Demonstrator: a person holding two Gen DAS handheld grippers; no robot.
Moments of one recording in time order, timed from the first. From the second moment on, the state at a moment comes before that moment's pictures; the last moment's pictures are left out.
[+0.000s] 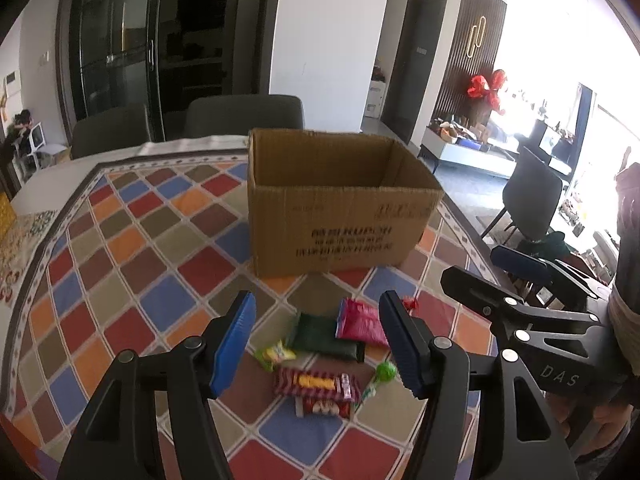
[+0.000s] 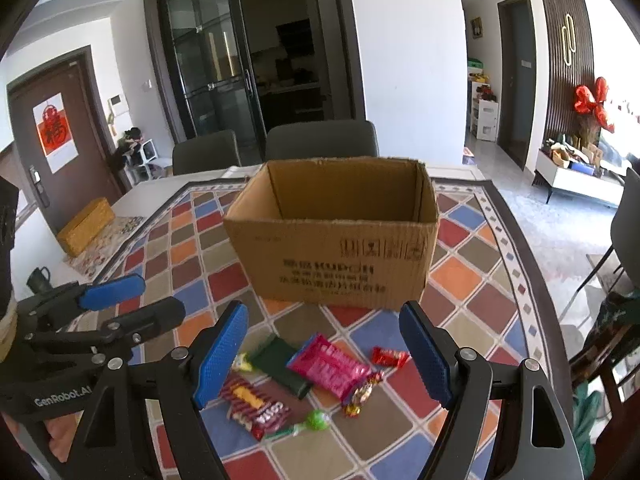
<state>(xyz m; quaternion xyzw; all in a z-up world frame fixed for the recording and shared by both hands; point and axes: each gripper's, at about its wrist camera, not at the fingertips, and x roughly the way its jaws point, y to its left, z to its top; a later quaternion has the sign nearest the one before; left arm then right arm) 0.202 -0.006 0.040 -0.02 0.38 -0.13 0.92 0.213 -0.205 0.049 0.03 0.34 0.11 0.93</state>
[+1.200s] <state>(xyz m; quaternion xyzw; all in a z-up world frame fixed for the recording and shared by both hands) 0.192 0.013 -0.085 -0.08 0.50 -0.11 0.86 0.202 -0.191 -0.071 0.05 0.49 0.12 0.86</state>
